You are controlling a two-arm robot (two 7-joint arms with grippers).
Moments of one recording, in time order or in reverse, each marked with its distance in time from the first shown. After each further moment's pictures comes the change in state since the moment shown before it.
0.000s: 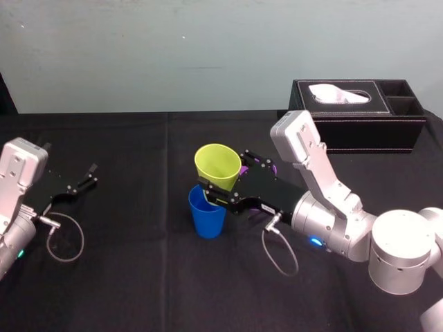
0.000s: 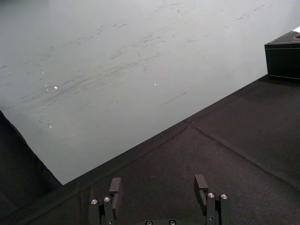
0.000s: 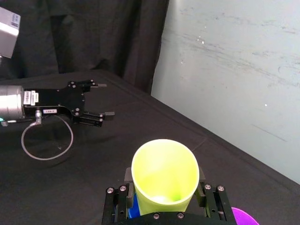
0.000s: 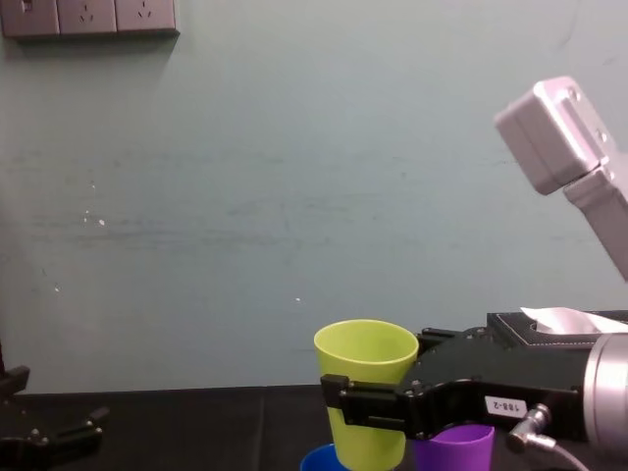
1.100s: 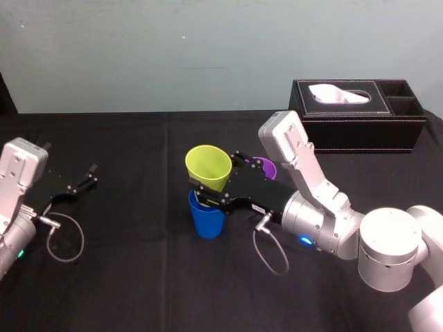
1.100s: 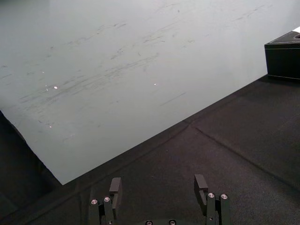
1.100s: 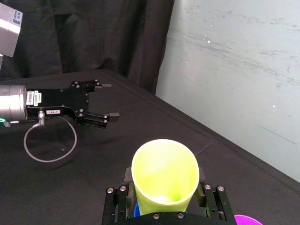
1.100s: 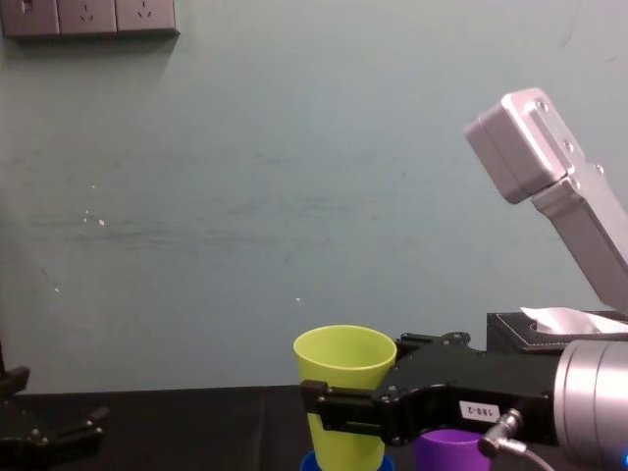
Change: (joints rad) left arm 0.000 0.000 0.000 0.000 0.000 0.000 0.000; right arm 0.023 -0.031 -0.016 0.038 -0.016 -0.005 0.013
